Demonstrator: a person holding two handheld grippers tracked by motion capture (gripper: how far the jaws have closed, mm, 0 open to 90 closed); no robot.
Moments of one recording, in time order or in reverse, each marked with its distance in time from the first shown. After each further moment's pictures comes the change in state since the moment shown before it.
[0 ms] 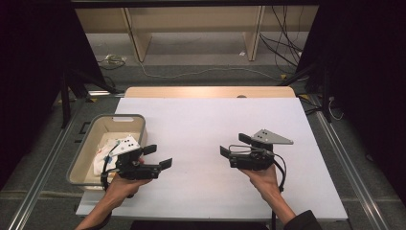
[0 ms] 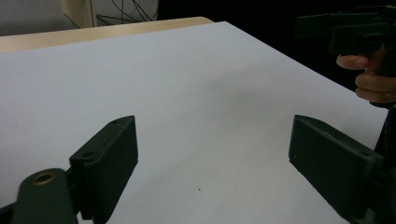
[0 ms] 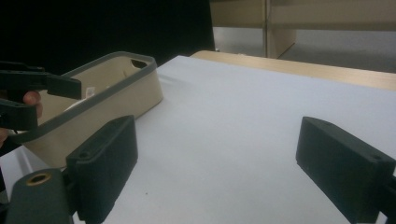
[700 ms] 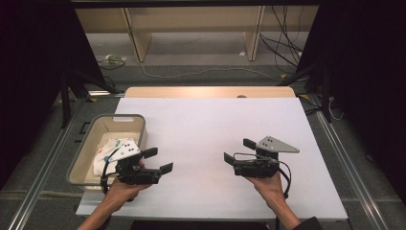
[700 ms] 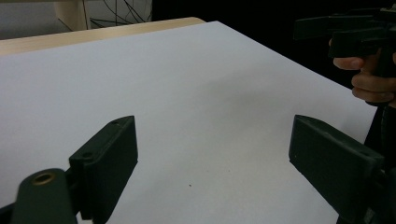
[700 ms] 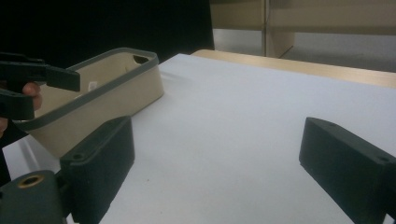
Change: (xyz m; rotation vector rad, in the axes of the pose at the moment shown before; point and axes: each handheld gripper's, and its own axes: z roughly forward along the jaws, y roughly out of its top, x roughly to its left) left arm -0.008 -0.004 -0.004 -0.001 -0.013 0.026; right arm 0.003 -0.012 -0.016 -0.008 -0.003 -0.017
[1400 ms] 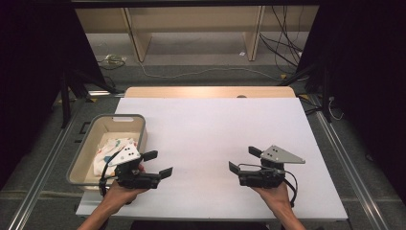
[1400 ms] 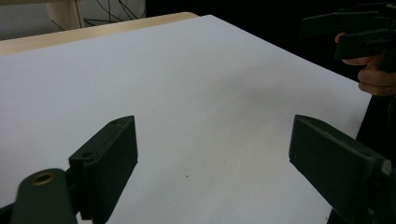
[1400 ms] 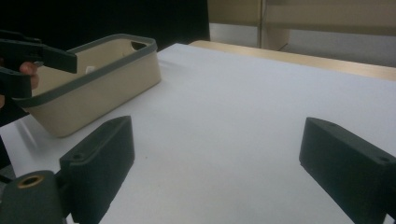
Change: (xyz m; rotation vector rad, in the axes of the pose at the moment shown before) left arm -0.004 -0.005 -0.004 0.018 -0.021 0.044; right arm 0.005 -0.016 -0.020 0.019 -0.025 -0.036
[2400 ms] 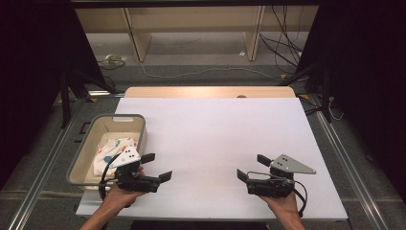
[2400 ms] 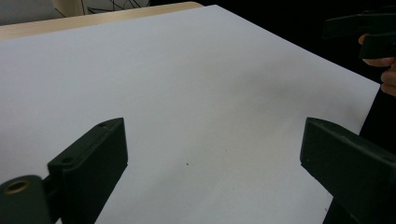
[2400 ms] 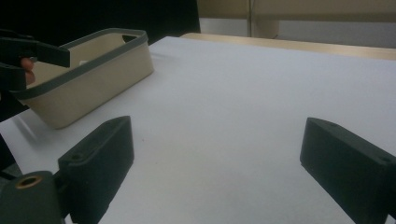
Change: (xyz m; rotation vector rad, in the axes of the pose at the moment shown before) left arm -0.002 -0.006 -0.001 0.031 0.021 -0.025; right arm -0.001 -0.017 -0.023 0.012 -0.036 0.045
